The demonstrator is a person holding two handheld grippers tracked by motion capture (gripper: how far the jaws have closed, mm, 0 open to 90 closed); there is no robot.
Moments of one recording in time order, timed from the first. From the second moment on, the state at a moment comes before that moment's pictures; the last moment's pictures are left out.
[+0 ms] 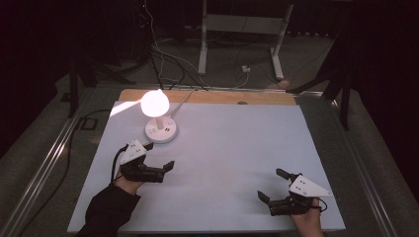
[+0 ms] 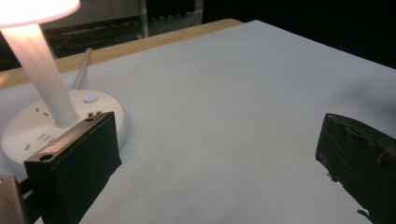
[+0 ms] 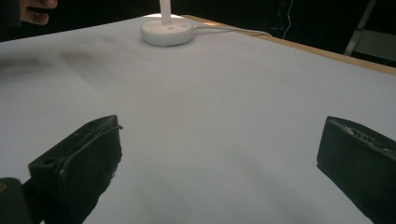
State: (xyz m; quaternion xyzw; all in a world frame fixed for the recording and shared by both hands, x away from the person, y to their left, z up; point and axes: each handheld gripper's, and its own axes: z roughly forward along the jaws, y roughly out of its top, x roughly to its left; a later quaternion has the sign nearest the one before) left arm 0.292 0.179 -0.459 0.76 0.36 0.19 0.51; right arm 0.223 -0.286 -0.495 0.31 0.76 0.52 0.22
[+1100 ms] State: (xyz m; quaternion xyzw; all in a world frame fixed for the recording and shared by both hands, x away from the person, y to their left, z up) left arm 0.360 0.175 -0.475 0.71 0.48 0.23 0.46; right arm 0.223 -0.287 -0.495 0.31 0.76 0.53 0.22
